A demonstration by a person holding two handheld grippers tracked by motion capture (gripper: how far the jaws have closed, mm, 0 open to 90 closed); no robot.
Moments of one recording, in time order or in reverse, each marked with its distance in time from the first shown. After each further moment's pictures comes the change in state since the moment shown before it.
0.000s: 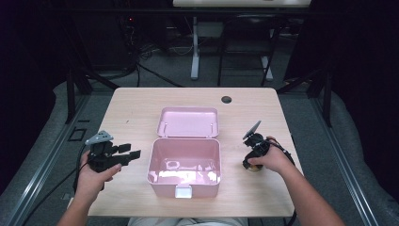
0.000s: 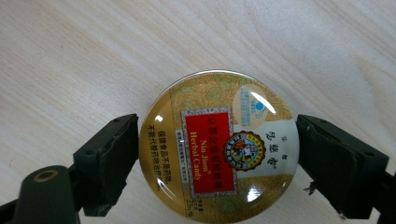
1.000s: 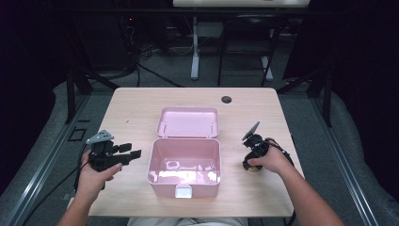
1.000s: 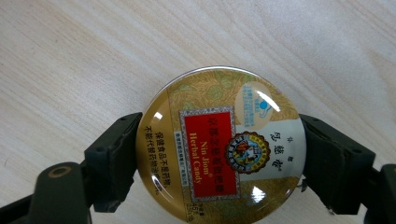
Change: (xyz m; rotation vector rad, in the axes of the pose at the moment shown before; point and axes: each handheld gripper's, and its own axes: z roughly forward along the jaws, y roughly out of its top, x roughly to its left) left arm 0.001 0.000 0.003 0.003 -0.006 -0.006; right arm 0.001 0.001 0.005 0.023 0.002 -0.003
